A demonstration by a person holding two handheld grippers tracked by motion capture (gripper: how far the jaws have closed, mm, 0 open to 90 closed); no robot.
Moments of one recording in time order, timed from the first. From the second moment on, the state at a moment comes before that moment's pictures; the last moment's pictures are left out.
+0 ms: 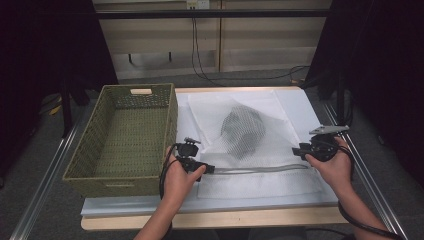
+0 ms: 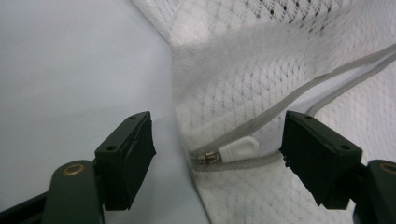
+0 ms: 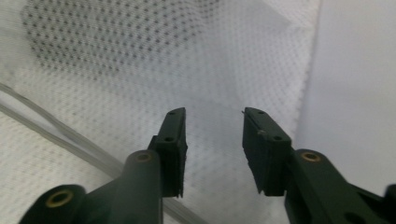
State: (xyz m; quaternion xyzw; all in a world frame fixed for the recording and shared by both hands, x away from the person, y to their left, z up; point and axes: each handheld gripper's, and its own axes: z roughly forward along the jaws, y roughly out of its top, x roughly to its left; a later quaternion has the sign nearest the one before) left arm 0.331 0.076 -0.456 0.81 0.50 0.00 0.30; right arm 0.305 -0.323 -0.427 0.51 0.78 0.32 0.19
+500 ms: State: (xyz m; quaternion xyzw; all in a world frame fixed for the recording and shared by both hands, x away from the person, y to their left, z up) left arm 0.319 0.076 -0.456 0.82 0.49 -0.01 0.31; right arm 0.316 -0.255 -0.421 0.45 0.81 0.36 0.14
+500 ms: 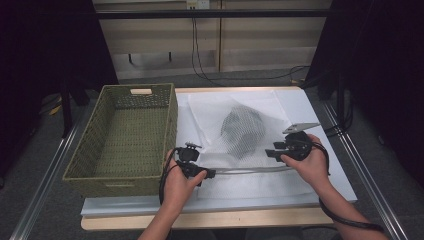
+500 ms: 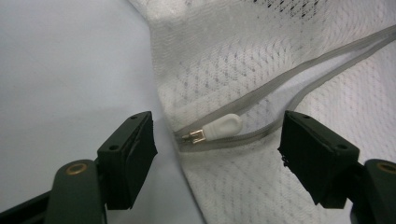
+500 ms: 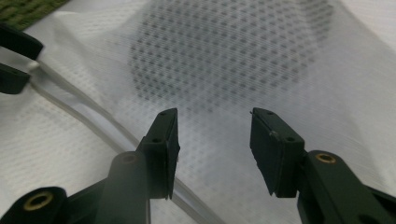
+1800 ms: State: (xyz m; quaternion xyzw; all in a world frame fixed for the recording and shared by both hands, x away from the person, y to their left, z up) left arm 0.302 0.080 -0.461 0.83 0.47 0.00 0.30; right arm 0.332 -0.131 -0.440 0.39 0.83 0.41 -0.02
